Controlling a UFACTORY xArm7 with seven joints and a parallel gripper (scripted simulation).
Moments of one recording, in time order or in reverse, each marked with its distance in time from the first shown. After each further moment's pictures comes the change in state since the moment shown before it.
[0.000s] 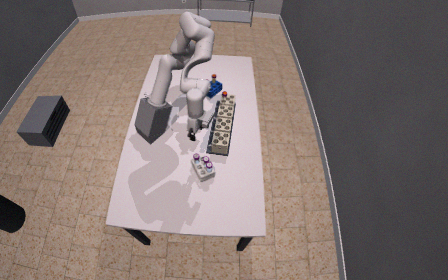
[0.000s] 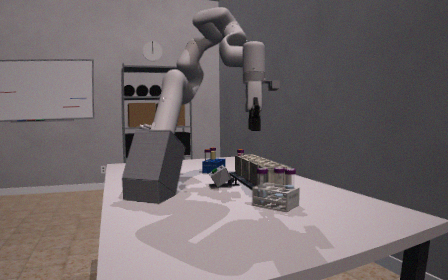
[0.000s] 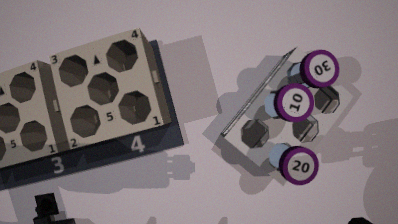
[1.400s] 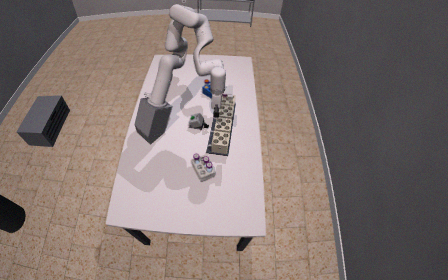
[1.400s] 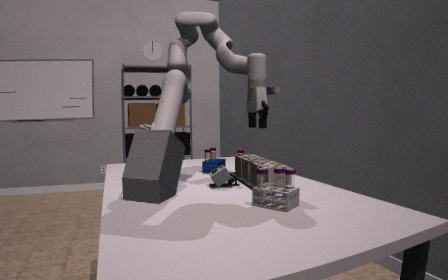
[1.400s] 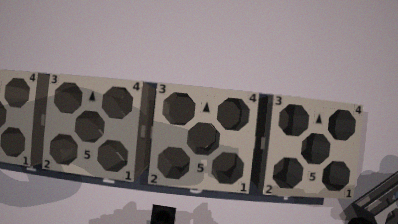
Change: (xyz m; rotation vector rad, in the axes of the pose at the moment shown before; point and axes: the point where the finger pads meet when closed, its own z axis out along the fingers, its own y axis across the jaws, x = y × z) arm 0.030 -0.188 0.000 -0.001 0.005 -0.361
